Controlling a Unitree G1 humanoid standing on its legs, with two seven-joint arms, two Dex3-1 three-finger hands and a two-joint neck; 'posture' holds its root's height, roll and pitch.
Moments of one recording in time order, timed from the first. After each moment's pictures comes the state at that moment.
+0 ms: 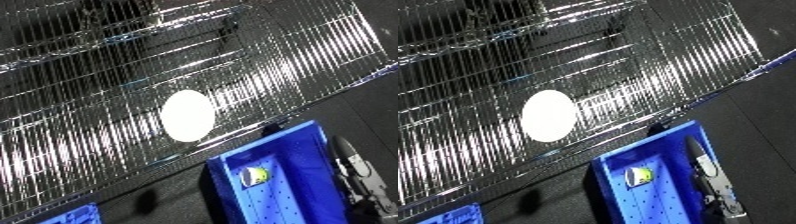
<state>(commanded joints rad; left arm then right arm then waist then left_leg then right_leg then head) -0.08 0.37 -0.13 1.11 -0.69 -0.15 -0.15 -0.16 -0.63 0.11 0.01 0.46 -0.60 -0.21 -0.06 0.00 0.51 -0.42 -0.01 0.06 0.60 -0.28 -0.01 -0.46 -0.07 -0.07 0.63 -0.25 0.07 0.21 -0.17</state>
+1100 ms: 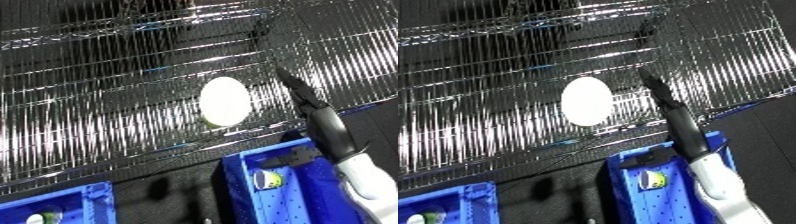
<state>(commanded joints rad) -0.16 0.40 -0.26 1.05 -0.66 -0.03 -0.14 -0.84 -0.70 0.43 0.50 0.50 -0.18 -0.12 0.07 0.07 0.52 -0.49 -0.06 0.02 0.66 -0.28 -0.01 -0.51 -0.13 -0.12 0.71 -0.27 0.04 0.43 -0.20</state>
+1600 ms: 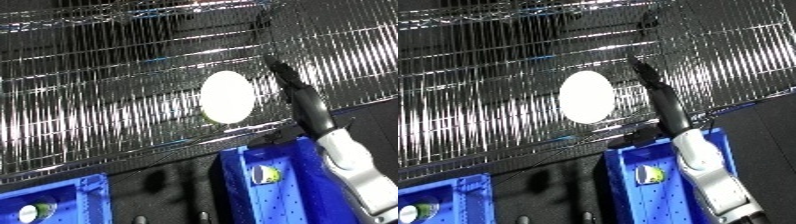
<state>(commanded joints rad) -0.15 0.39 -0.31 1.00 -0.68 -0.03 -0.12 -1.01 -0.66 0.52 0.67 0.54 -0.14 -0.07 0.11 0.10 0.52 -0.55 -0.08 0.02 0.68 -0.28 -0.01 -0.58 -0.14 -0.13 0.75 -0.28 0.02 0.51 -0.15</state>
